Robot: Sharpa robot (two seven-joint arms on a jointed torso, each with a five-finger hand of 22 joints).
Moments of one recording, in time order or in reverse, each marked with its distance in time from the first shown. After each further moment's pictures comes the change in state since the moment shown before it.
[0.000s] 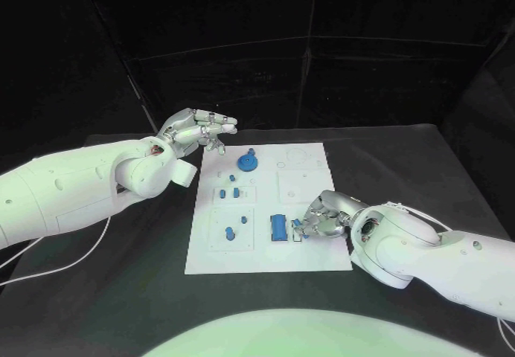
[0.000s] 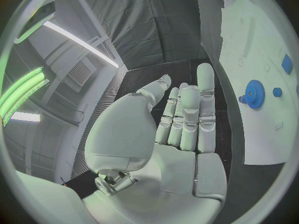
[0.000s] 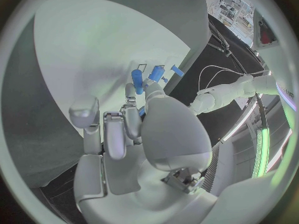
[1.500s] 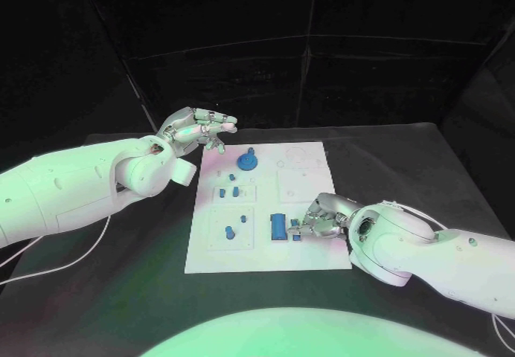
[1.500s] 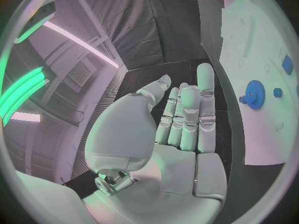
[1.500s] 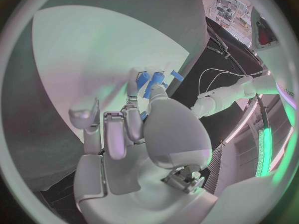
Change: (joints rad) left arm 0.000 0.000 0.000 -0.001 0.000 0.001 0.000; left_hand -0.004 0.004 0.000 0.000 0.000 0.000 0.000 0.000 0.000 0.000 0.000 0.004 0.000 0.000 0.000 0.000 -0.002 0.000 0.000 0.000 0.000 0.000; right arm 0.000 0.011 0.000 -0.010 0.021 0.050 -0.001; right_hand -0.106 0.003 -0.110 0.109 -0.233 0.025 -0.010 0.035 0.075 0.009 -0.009 0.004 0.002 0.000 -0.007 0.000 0.000 0.000 0.007 -0.007 0.000 0.001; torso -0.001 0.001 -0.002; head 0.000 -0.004
